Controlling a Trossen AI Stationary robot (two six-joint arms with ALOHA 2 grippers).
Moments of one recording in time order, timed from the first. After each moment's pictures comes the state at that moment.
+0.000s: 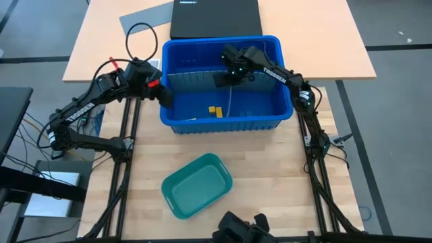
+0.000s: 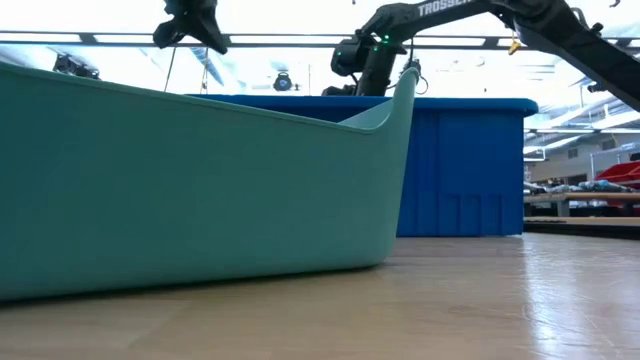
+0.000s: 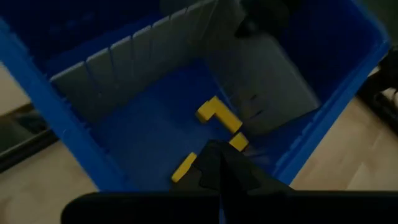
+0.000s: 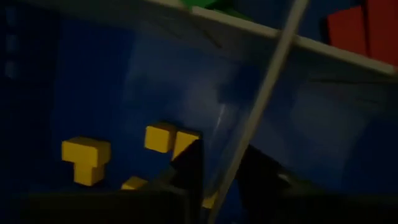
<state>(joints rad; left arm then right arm) 0.54 1.15 1.44 -1.00 -0.06 -0.40 -0.61 2.19 2.30 -1.29 -0.02 0.66</state>
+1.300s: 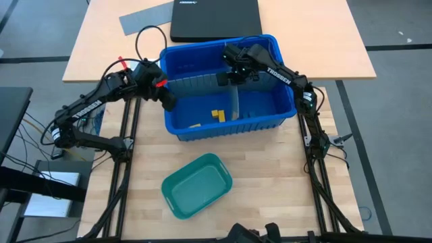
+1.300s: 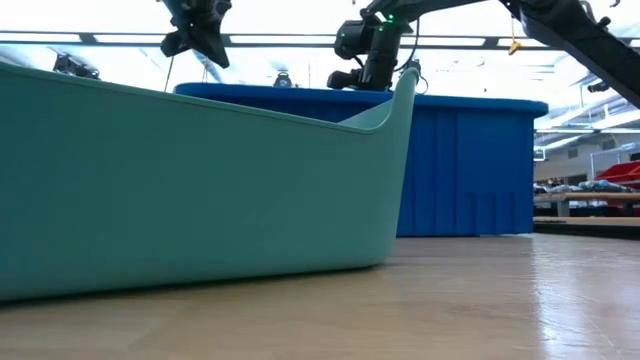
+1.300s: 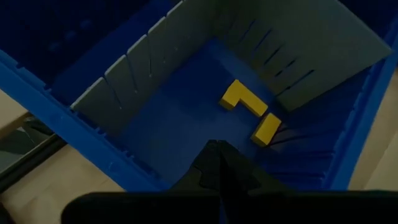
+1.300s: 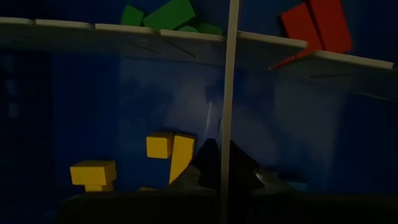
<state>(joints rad) 0.54 1.20 1.43 -1.04 -0.06 -0.29 -0.58 2.15 2.35 -1.41 0.05 0.75</state>
